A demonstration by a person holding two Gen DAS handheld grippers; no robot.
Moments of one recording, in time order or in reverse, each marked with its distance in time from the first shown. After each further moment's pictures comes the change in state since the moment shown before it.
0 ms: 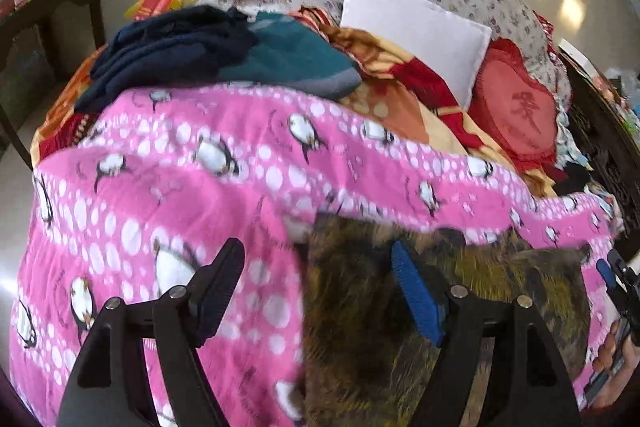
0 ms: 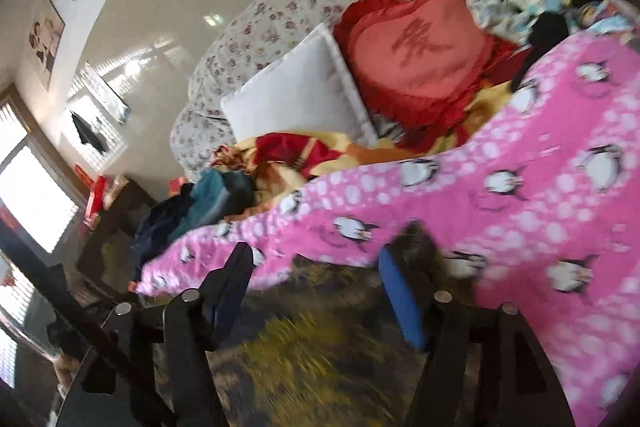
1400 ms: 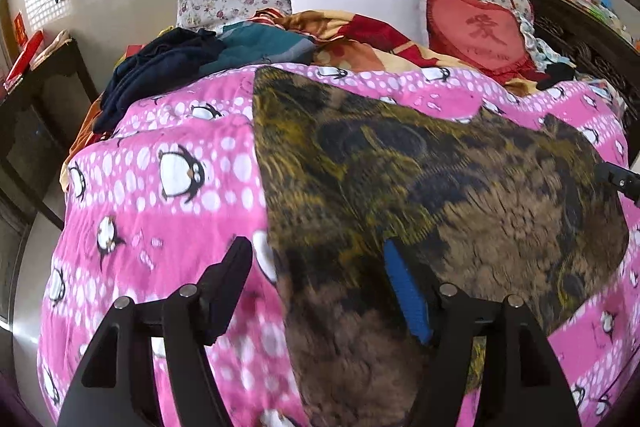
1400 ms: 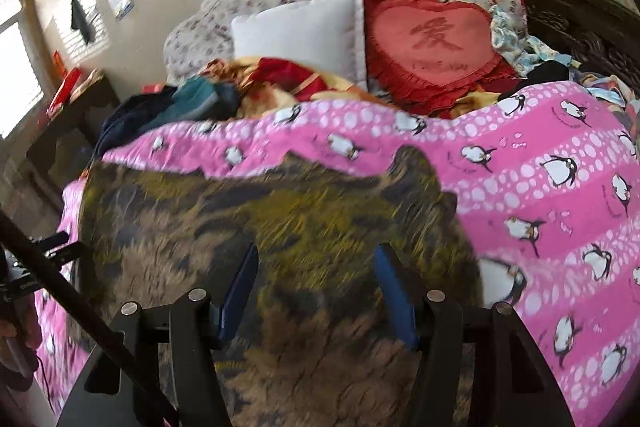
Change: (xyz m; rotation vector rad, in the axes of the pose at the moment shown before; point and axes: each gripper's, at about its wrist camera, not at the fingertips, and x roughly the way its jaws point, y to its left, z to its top) left arm -0.048 -0.052 -0.118 0.290 -0.057 0.114; right arm -0.019 0.055 -0.076 -0.316 0.153 -0.186
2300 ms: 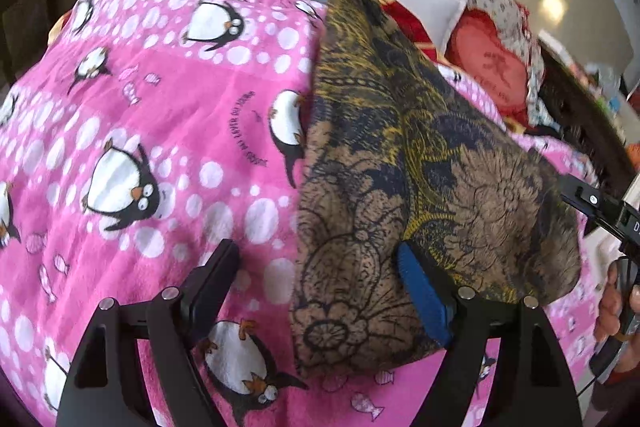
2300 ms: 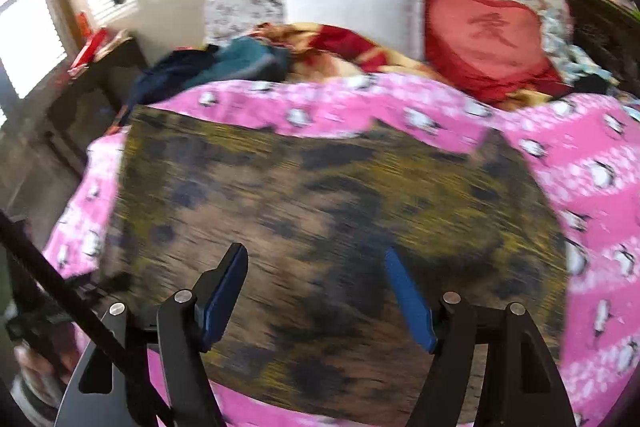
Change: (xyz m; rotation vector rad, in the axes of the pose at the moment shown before) left arm 0.012 0.050 -0.089 -0.383 0.058 -0.218; right arm 0.017 0.083 -0.004 -0.094 0.094 0.089
